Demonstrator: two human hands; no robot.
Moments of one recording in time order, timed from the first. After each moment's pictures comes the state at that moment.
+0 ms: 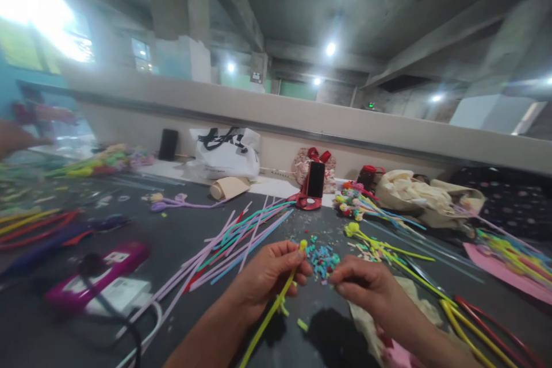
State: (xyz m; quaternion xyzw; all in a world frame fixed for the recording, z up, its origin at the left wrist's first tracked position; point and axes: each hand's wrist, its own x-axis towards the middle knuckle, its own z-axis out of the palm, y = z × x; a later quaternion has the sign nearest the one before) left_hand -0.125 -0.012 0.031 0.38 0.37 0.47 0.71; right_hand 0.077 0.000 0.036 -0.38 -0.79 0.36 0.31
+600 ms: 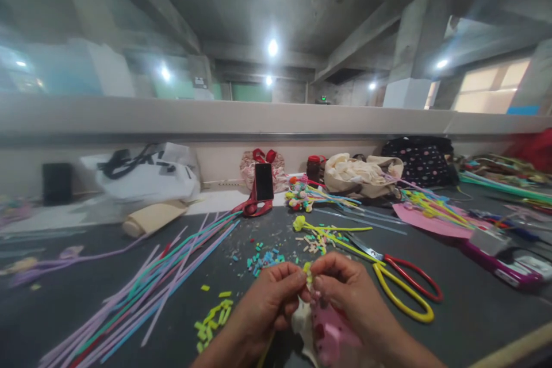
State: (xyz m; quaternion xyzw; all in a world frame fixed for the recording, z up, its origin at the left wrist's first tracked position) left_hand -0.013 0.005 0.024 0.45 0.39 0.36 0.72; right_hand 0.139 -0.008 0.011 -0.39 -0.52 0.54 0.54
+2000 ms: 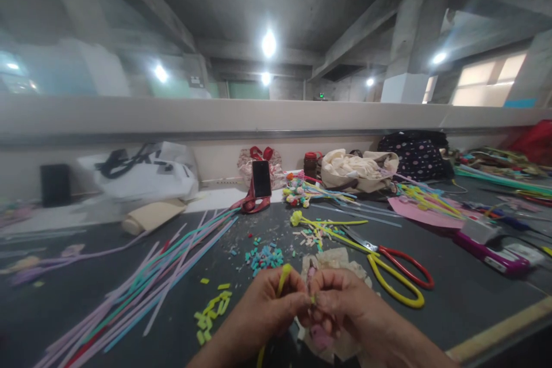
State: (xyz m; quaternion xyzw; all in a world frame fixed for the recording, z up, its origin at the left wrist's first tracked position) left_hand -0.014 -0.012 0.028 0.59 0.38 0.32 0.63; right_hand 0.147 -0.024 0.002 -0.28 -0.45 0.74 0.42
